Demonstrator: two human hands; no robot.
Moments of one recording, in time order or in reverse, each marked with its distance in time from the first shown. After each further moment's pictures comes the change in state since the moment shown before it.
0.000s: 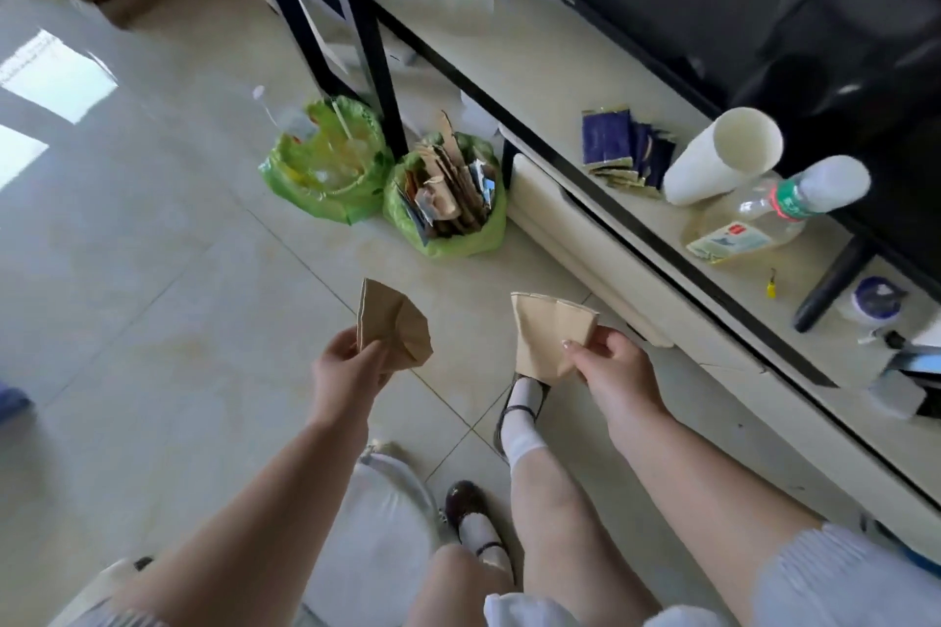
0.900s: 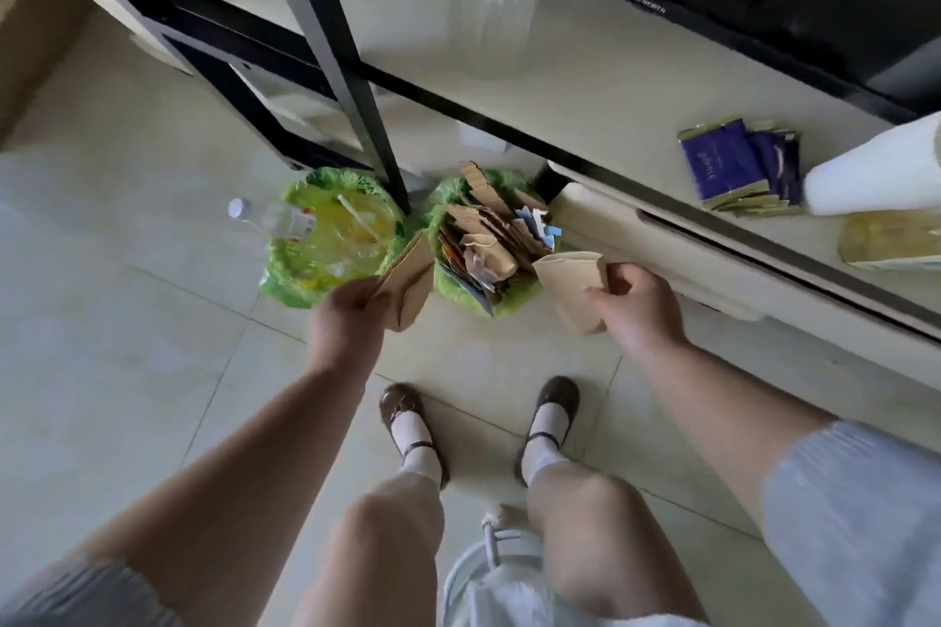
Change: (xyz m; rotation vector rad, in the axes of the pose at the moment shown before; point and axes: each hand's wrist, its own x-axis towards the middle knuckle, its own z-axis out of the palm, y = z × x) left_hand 0.251 0.177 -0.011 0.569 -0.247 0.303; right_hand 0.122 -0.130 0.166 -0.248 0.284 0.054
